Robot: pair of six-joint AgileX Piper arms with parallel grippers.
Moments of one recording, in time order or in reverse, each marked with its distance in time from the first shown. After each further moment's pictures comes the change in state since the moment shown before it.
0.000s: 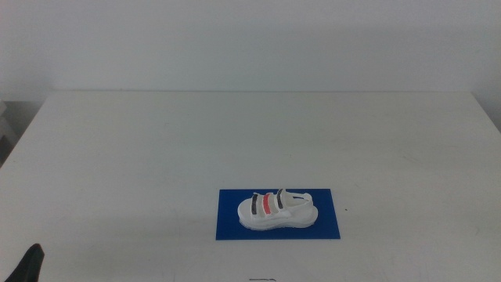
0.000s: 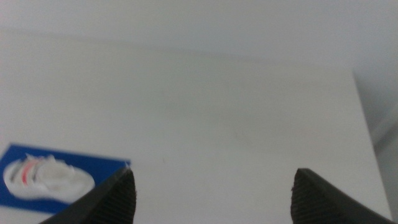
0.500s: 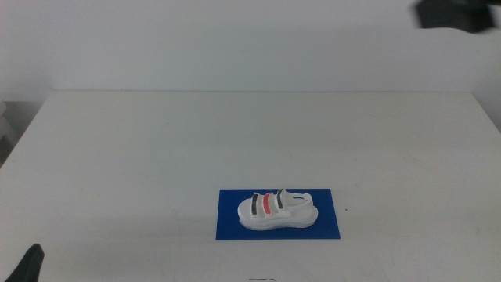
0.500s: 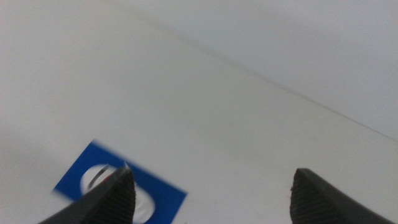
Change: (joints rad) left arm 0.000 0.000 0.000 0.000 0.000 0.000; right arm 0.062 0.538 -0.795 0.289 0.372 -0.398
